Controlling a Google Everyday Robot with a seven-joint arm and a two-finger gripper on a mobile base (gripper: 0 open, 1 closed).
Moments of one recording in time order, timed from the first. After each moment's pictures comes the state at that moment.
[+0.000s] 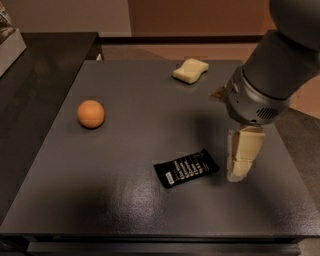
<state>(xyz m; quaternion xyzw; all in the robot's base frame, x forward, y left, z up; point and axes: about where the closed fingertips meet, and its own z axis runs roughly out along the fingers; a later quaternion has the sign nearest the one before) 0.430 -0.126 0.902 -0.72 0.68 0.03 0.14</state>
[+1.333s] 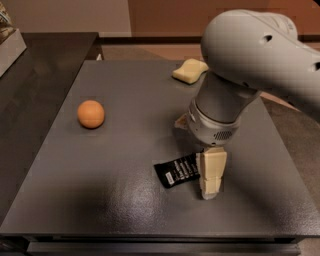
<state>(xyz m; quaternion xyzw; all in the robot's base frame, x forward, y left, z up) 0.423 -0.071 0.837 -0.79 0.61 0.06 0.08</state>
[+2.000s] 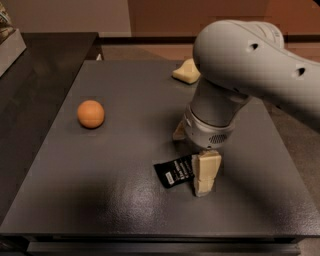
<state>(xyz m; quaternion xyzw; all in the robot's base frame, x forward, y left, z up) 0.422 -0.068 0.823 -0.79 0.61 0.06 0.07</state>
